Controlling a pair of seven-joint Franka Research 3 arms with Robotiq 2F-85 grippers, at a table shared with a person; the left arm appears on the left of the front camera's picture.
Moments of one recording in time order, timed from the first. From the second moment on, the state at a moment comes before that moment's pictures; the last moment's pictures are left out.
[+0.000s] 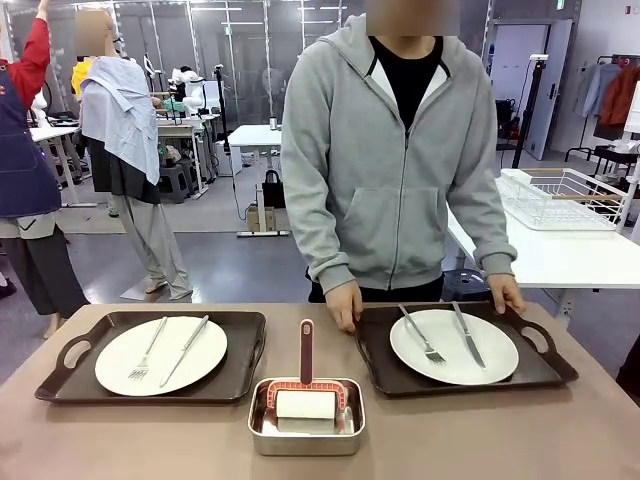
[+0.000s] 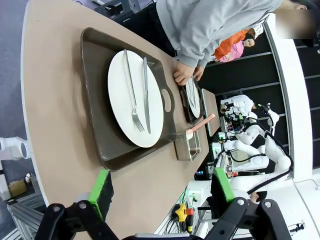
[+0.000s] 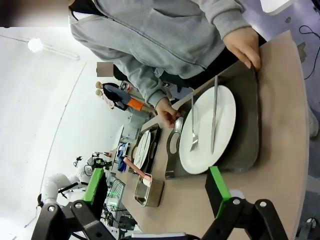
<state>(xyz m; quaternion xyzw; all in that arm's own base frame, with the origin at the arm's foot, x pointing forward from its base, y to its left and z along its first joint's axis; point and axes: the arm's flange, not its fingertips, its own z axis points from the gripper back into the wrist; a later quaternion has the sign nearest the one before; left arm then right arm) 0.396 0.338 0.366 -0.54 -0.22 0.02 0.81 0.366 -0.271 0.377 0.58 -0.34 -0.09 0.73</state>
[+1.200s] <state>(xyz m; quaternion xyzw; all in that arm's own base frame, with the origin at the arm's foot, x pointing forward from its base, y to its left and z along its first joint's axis) 0.395 0.339 0.366 -0.54 -0.22 0.02 0.81 0.477 -0.080 0.550 0.43 -0.31 0.19 0.82</state>
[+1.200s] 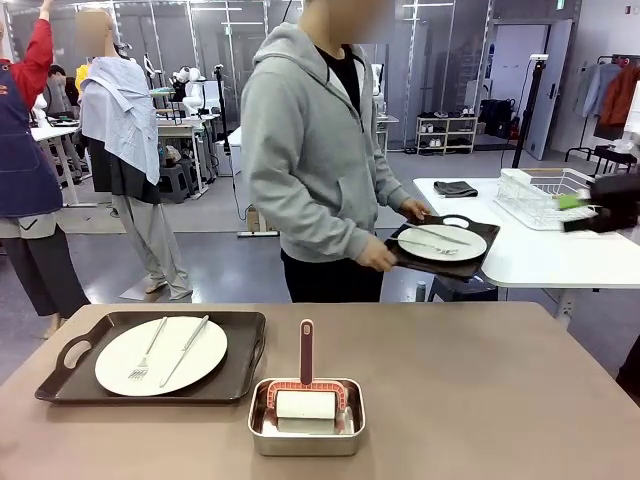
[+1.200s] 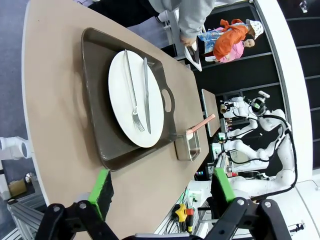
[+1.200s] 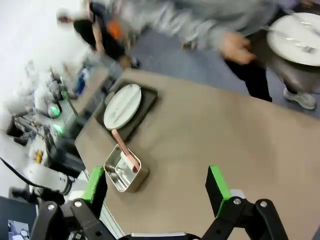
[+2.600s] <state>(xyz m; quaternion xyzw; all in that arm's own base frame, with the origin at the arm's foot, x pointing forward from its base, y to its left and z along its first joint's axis) 0.394 0.339 0.366 -0.54 -0.22 0.02 0.81 0.496 0.191 0.542 0.19 -0.21 0.50 0.82</state>
